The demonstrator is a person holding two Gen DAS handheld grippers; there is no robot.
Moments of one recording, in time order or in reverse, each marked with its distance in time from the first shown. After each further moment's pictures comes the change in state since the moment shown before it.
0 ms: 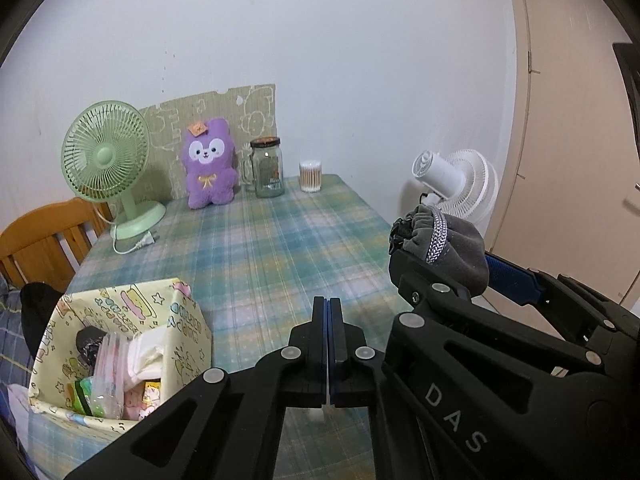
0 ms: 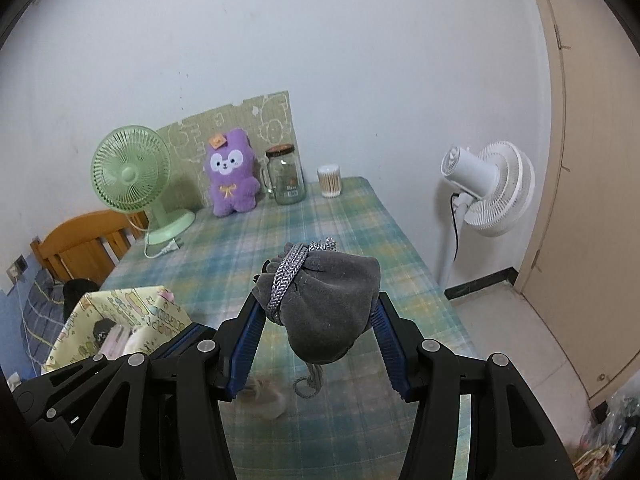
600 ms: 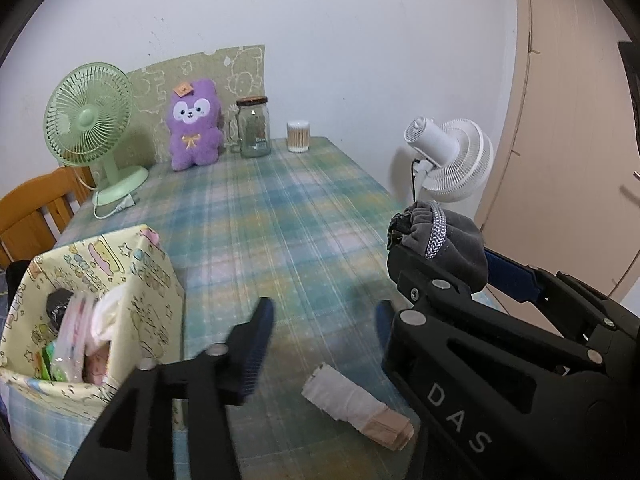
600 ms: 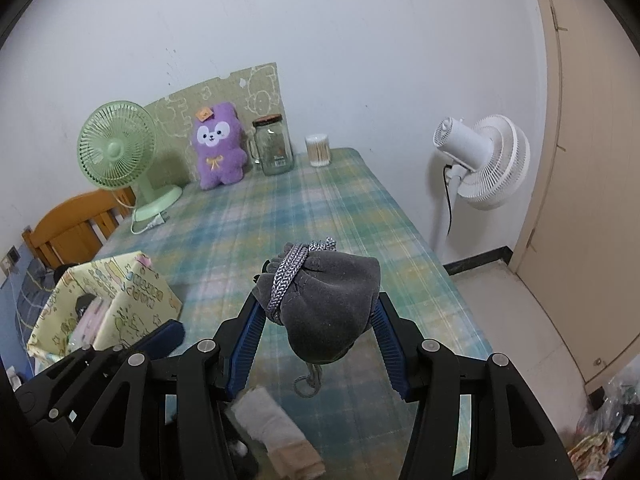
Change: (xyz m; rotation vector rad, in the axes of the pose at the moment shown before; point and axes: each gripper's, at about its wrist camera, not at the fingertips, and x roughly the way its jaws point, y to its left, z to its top) left arm 0.025 -0.009 -0.032 -0.013 0.110 -0.043; right arm 0.022 -0.015 -0.033 0.012 0.092 -0.030
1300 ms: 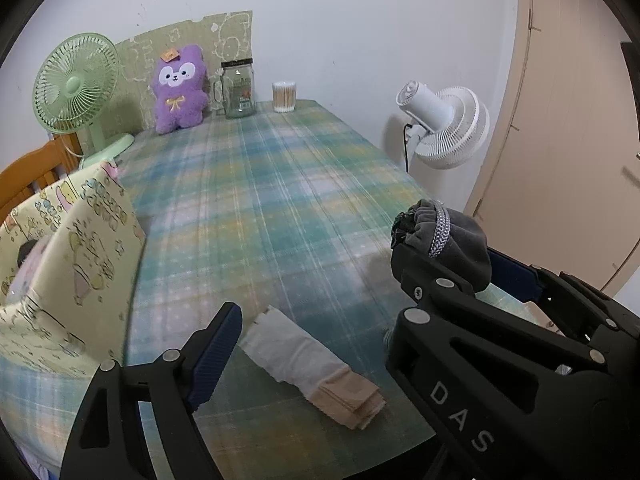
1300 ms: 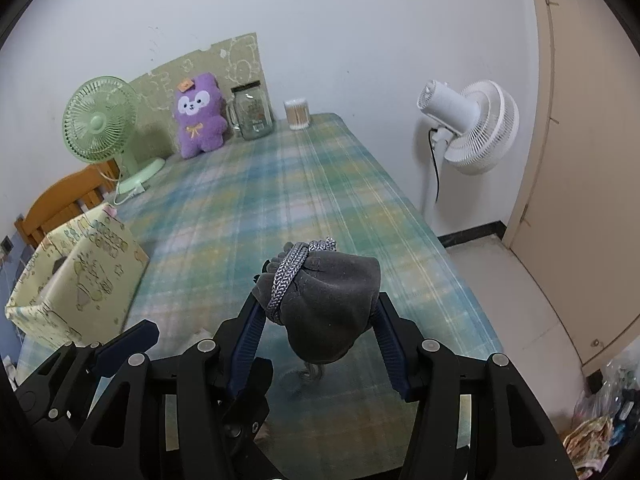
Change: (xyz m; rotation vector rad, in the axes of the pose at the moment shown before) left arm 0.025 -0.031 -0.041 -0.012 0.083 -0.007; right arm 0.017 -0.039 -0.043 0.016 0.076 -0.022
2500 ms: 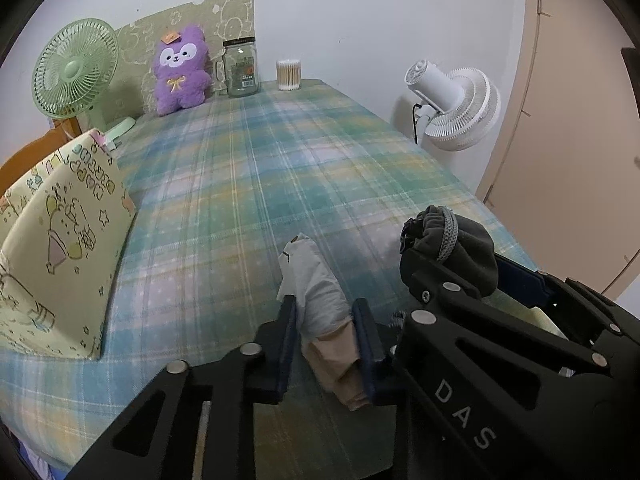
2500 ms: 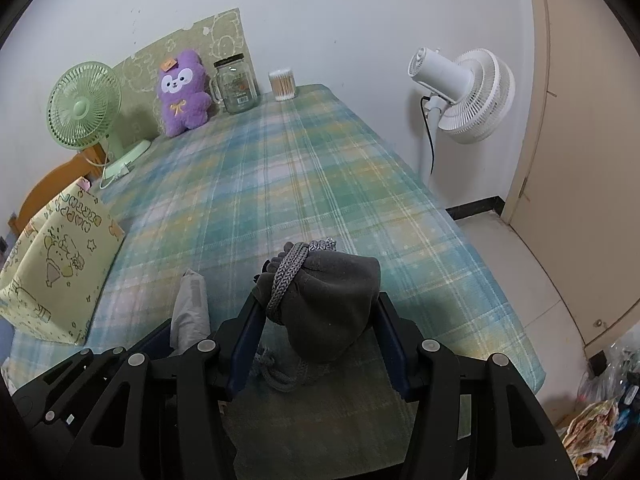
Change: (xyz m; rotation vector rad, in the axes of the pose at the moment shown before) left arm 0.021 -0.003 -0.014 0.000 0.042 0.031; right arm 0.023 -0.011 -0.019 0.031 0.059 -0.002
